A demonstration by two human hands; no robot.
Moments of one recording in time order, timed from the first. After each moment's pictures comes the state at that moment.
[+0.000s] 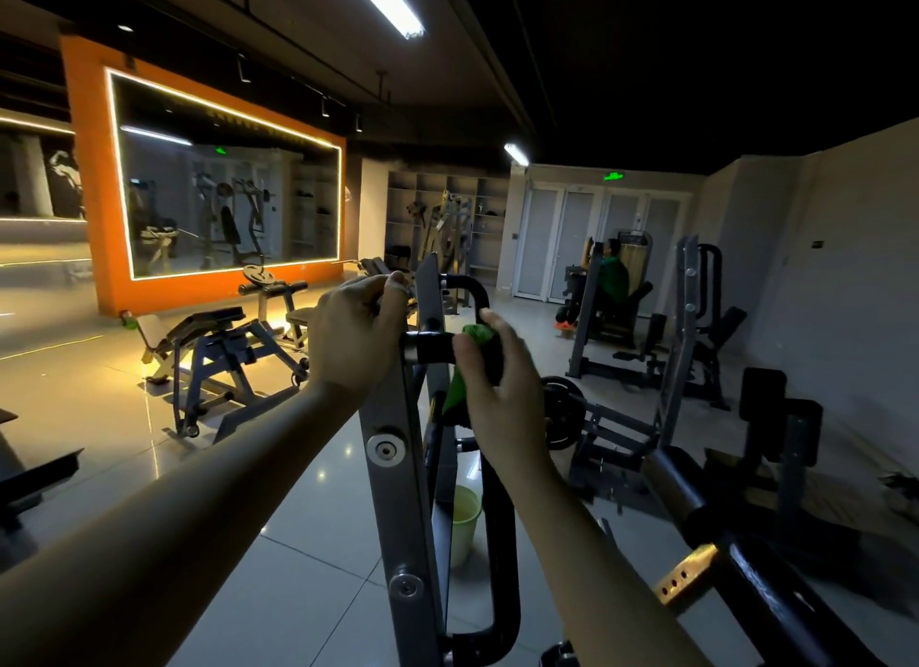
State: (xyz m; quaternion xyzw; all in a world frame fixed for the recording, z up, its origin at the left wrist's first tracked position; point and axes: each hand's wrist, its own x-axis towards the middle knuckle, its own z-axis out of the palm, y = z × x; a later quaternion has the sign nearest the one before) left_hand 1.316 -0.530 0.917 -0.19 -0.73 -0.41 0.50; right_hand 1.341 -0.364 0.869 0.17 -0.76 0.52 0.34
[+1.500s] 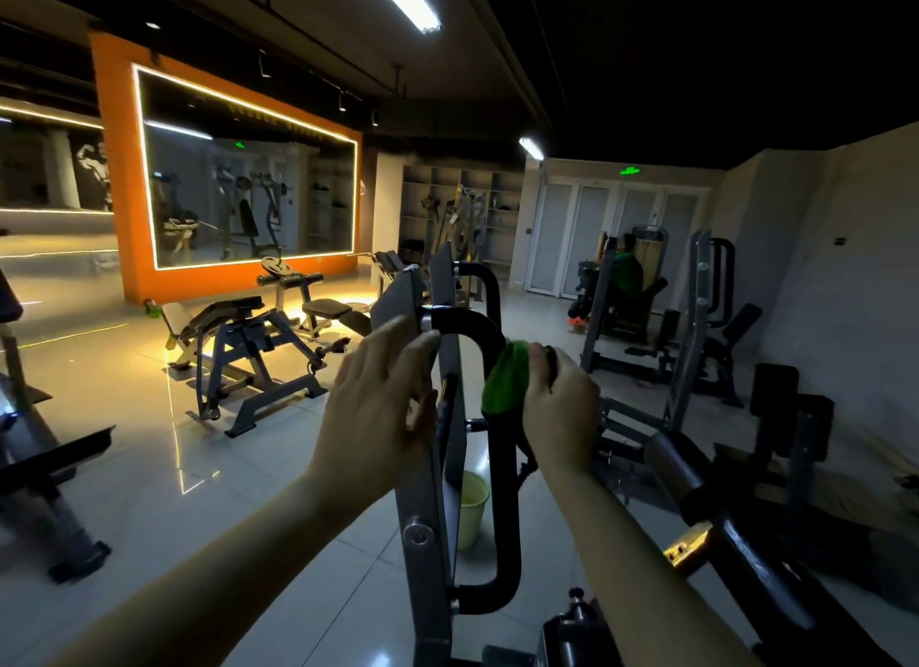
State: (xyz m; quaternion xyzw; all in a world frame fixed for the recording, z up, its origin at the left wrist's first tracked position) left_hand 1.413 -0.525 0.838 -0.21 -0.84 -0.18 0.47; right_hand 1.376 -0.327 0.855 0.05 -0.79 0.43 0.44
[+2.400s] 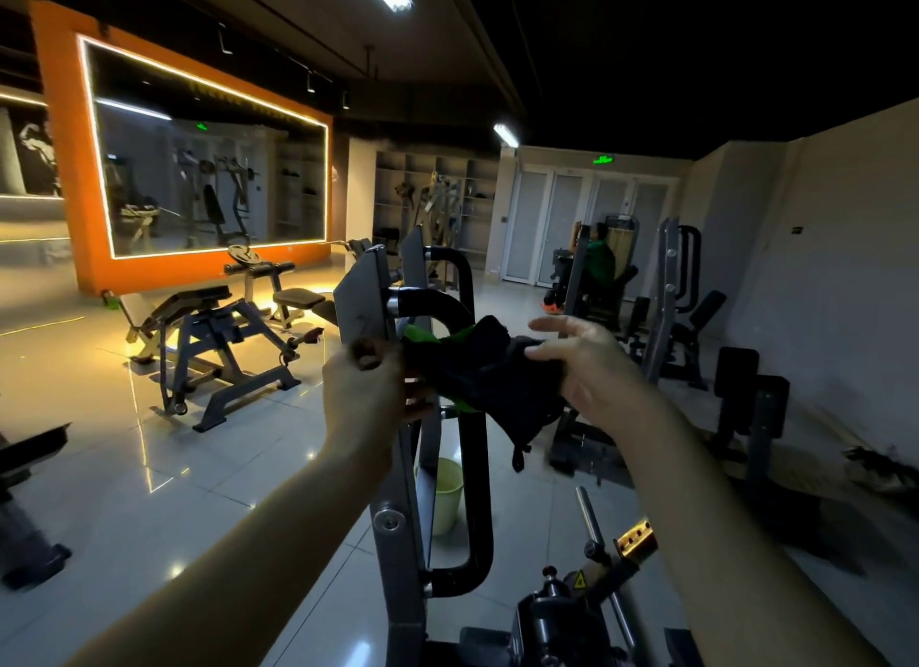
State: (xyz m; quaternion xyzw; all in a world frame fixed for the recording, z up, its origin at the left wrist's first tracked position) left_hand 1.423 -0.473 0.860 -0.02 -0.58 -0.79 0.21; right_hand 1.389 -0.264 0.911 0.02 -0.66 0.75 0.04
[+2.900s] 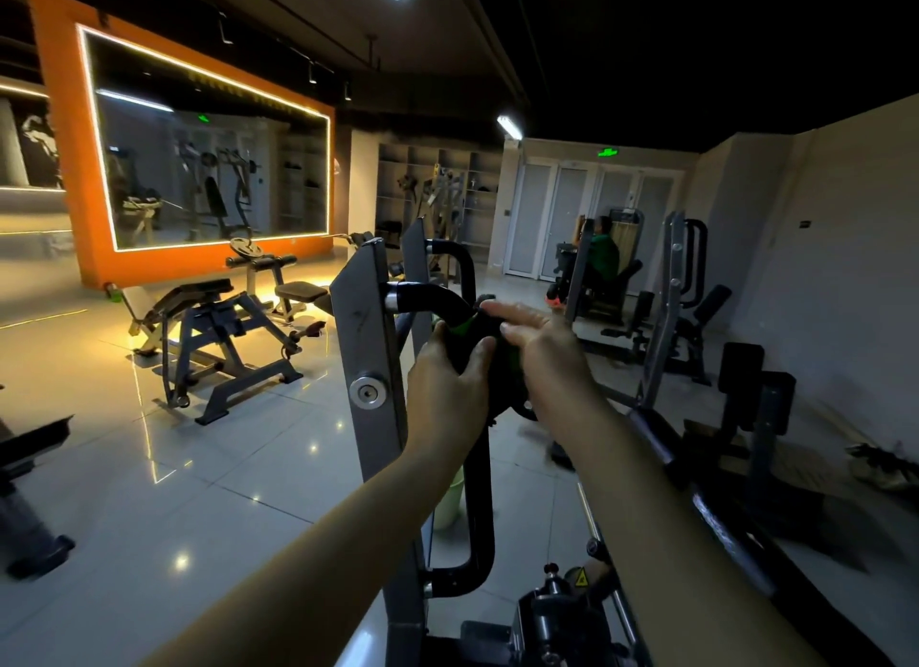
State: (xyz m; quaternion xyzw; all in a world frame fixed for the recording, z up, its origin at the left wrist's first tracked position) left_hand 1.391 -0.414 0.851 -0.09 -0.70 -0.66 0.28; right_hand 1.381 -0.306 0.897 0.09 -0.70 0.70 0.12
